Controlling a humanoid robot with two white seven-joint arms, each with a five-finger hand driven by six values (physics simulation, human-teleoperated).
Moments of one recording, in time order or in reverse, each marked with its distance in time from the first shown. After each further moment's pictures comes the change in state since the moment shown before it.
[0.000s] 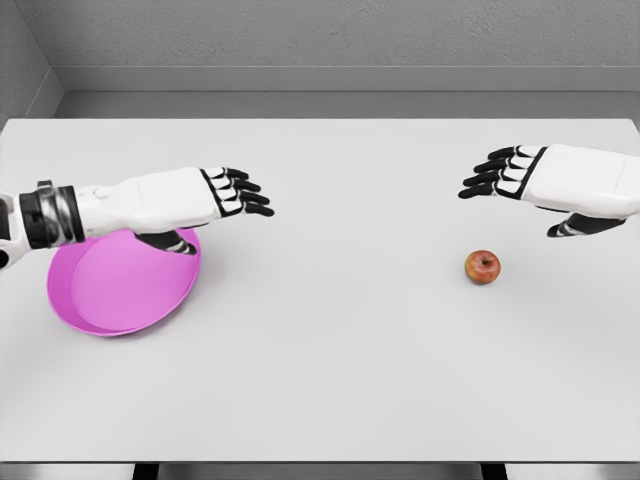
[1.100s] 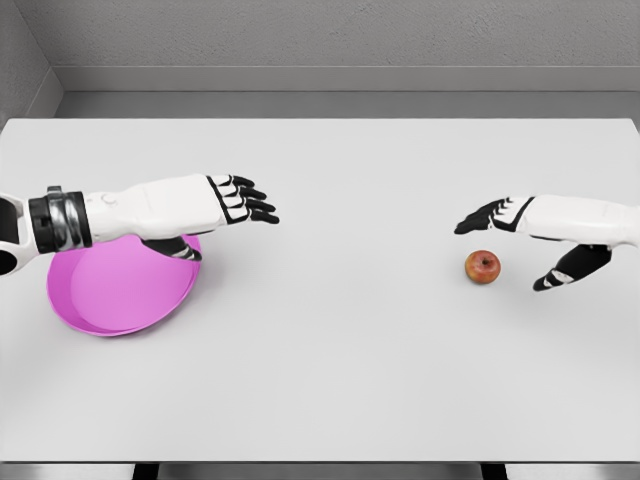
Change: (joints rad) left arm -0.003 -0.009 -0.020 0.004 -0.001 0.000 -0.001; right arm 0.005 0.015 0.164 0.140 -0.321 0.032 0.118
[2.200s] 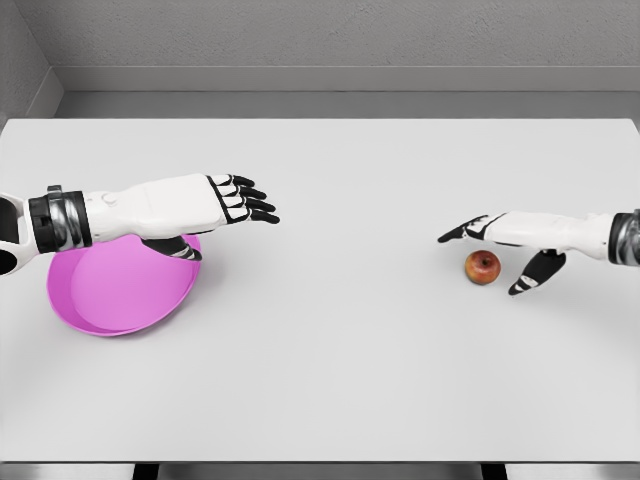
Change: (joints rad) left arm 0.000 0.000 0.000 0.000 0.000 0.000 0.000; right arm -0.064 0.190 0.112 0.227 0.145 0.069 0.000
